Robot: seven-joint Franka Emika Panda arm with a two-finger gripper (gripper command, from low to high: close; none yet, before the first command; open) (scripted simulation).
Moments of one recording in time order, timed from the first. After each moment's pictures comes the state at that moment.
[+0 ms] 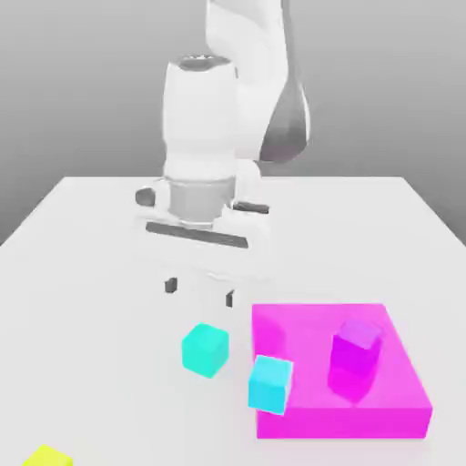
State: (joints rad) arm -0.17 -0.12 0.04 -2.97 0.01 2.89 1.15
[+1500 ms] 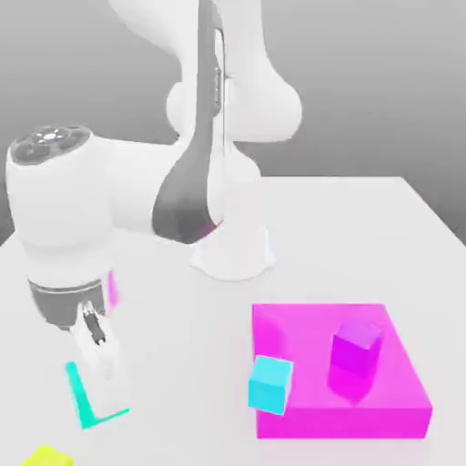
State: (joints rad) arm -0.27 0.27 -0.09 -2.27 0.04 2.53 1.56
